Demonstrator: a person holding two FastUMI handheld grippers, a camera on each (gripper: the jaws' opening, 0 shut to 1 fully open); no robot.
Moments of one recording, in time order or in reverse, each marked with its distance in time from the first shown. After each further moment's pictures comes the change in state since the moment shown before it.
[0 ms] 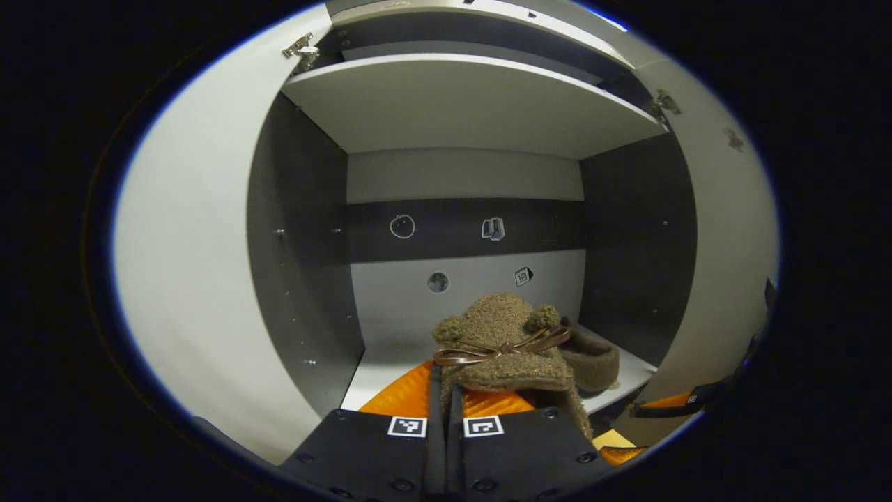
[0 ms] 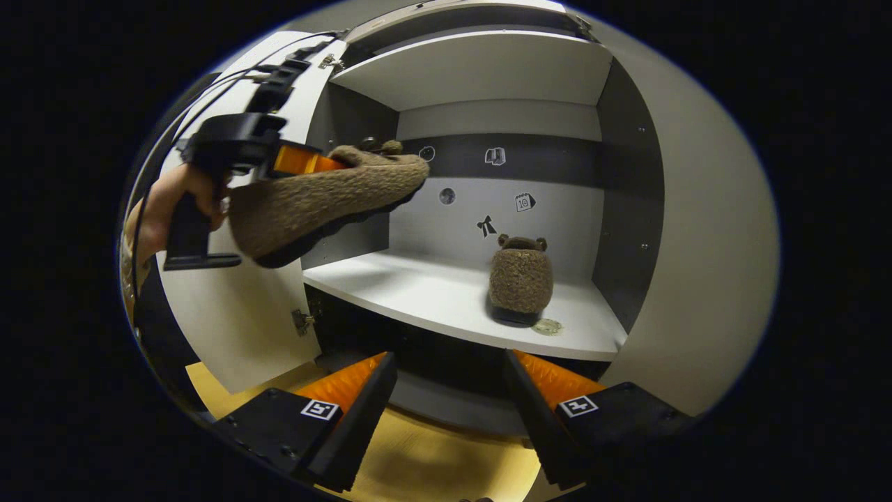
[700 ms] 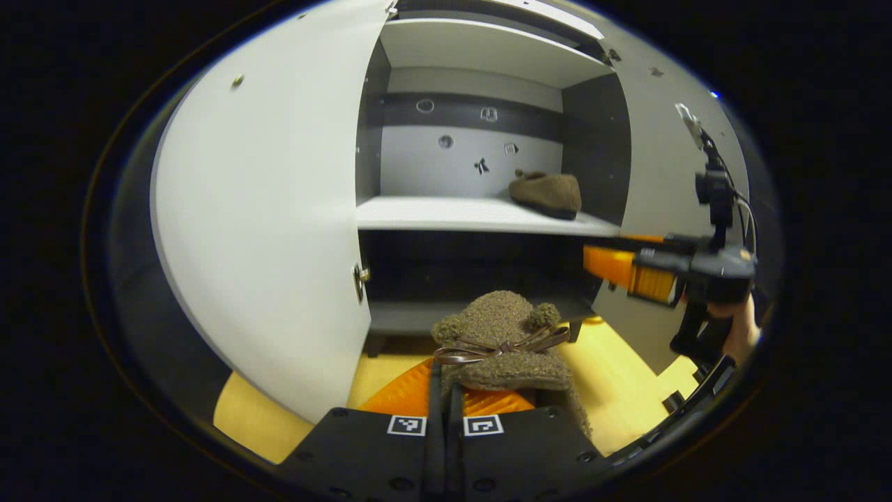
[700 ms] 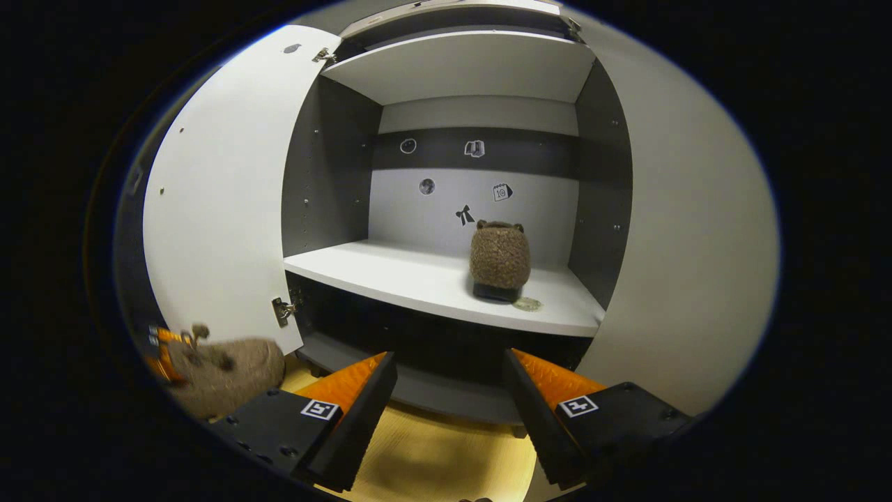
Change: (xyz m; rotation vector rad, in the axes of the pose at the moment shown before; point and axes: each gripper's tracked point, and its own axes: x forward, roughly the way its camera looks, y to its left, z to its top) left arm -0.196 -0.023 -0.208 -0.075 0.222 0.010; right arm -0.015 -0.014 -0.017 -0.009 -0.007 -0.117
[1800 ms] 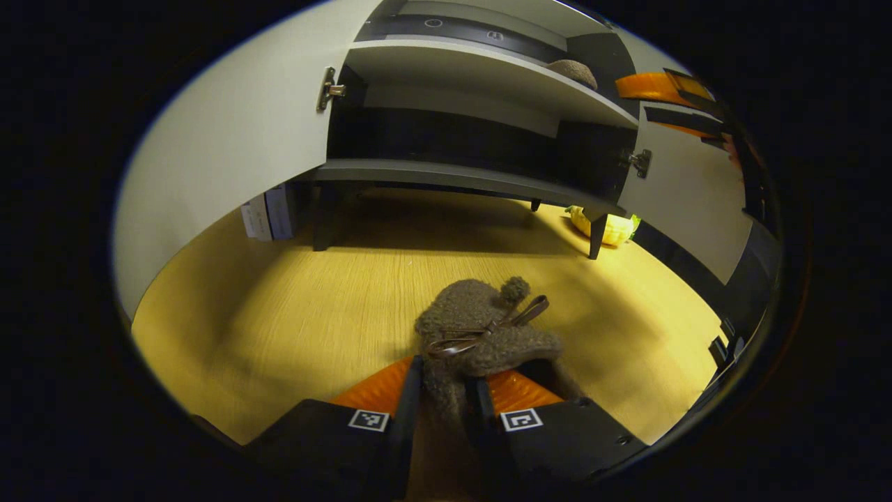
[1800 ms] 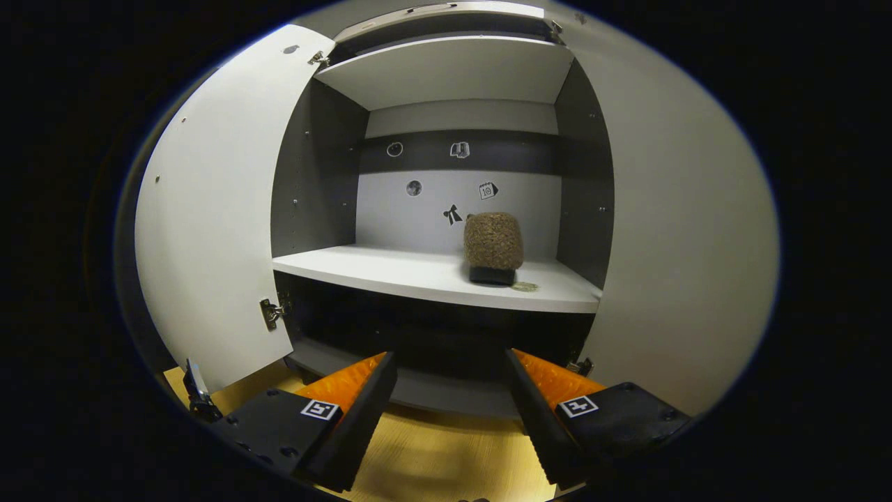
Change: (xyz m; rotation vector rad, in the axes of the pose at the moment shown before) left arm 0.104 -0.007 -0.264 -0.051 0.211 -0.101; right arm 0.006 0.003 -0.031 0.043 -0.046 -0.084
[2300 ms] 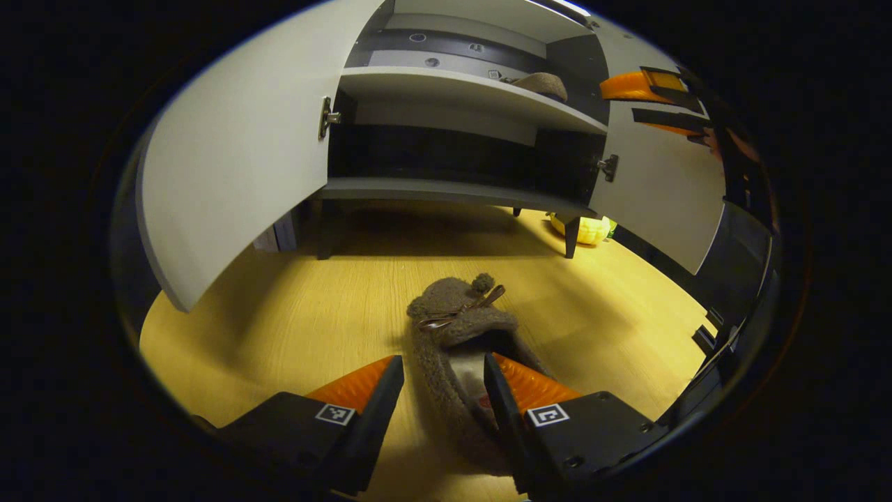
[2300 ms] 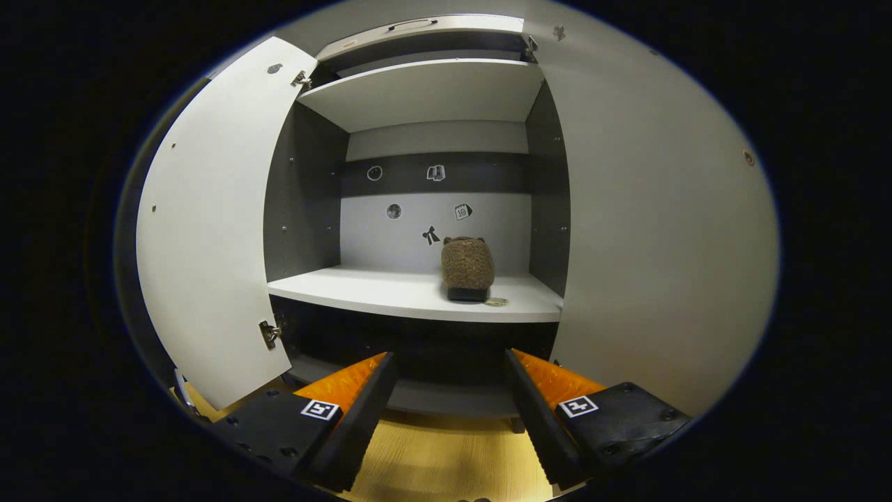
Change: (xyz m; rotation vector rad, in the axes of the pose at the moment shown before) left arm -0.040 -0.014 -0.007 -0.018 -0.013 -0.059; right arm -0.037 -0.008 0.026 0.039 -0.064 -0.080
